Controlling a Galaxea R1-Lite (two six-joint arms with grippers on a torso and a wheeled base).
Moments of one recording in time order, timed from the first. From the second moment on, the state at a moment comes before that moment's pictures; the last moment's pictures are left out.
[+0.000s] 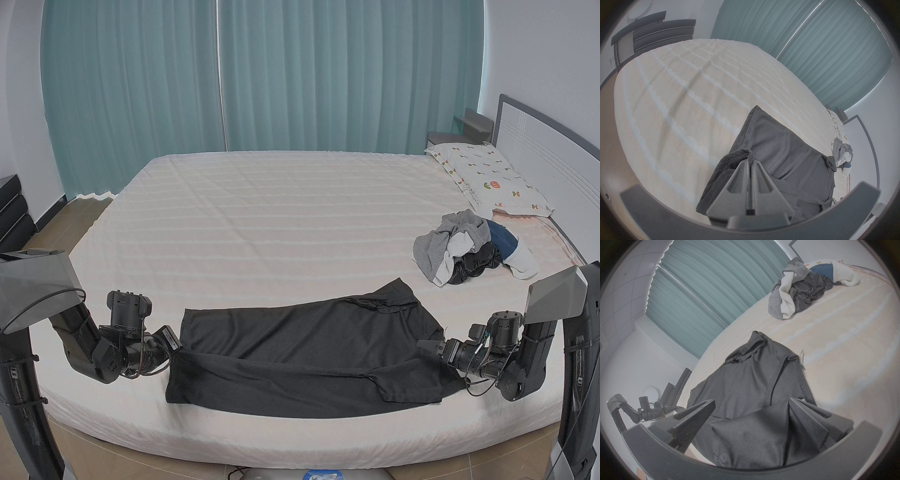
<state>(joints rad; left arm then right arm) -0.09 2.17 -0.63 -0.78 -0.01 -0.72 0.05 2.47 -0.51 -1.44 0.41 0.51</state>
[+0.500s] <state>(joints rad) -0.09 2.17 -0.63 -0.78 -0.01 -0.72 0.04 2.52 -0.56 -1.42 0.41 0.47</state>
